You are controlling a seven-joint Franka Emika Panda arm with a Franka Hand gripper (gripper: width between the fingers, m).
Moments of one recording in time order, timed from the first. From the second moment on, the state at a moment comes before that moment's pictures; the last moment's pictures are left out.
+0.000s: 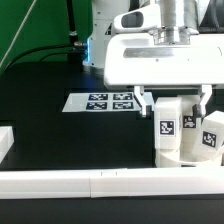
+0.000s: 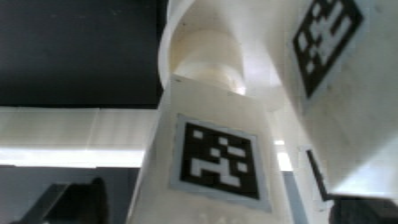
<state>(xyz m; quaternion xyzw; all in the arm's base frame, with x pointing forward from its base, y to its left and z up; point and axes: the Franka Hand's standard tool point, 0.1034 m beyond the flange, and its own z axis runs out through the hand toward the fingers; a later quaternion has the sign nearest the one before) 0.602 0.060 0.078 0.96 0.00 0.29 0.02</state>
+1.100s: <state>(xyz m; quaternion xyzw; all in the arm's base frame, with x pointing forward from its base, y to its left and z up) 0.610 0.041 0.104 0.97 -0.04 0.22 0.00</state>
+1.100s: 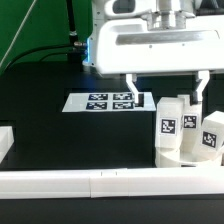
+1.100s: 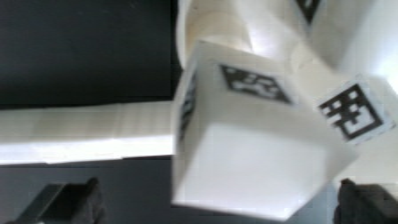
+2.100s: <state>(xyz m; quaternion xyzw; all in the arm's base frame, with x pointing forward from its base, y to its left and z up) 0.628 0.049 0.108 0.99 -0.10 0.03 -0.05</state>
